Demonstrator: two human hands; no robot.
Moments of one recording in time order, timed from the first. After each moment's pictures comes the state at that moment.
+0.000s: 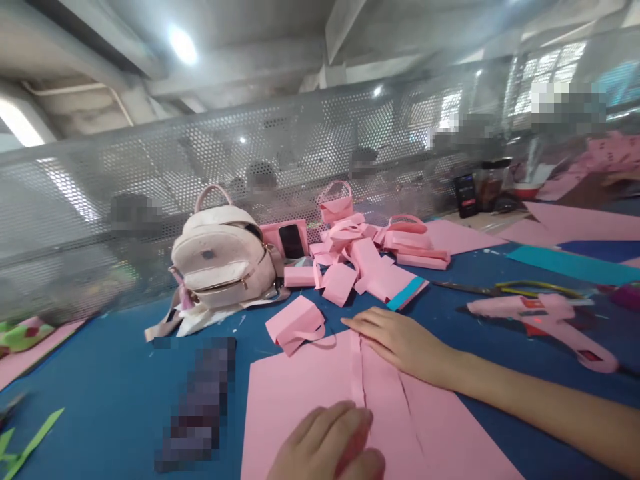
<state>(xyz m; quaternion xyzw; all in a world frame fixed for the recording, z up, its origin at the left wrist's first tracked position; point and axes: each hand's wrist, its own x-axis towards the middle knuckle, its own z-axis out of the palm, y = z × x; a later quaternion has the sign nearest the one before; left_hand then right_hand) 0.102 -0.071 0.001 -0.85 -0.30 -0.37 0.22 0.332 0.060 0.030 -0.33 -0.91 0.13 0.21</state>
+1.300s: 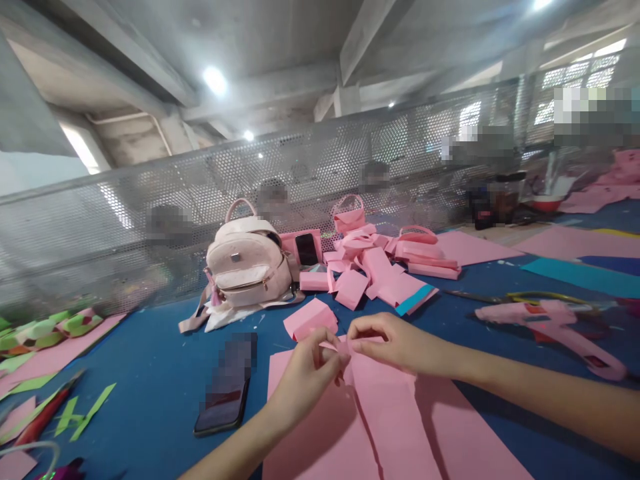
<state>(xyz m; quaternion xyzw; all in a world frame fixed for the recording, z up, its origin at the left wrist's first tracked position) 0.095 -0.035 0.071 -0.65 -0.46 -0.41 -0.45 0.293 0.024 0.099 -0.28 -0.84 0.40 0.24</state>
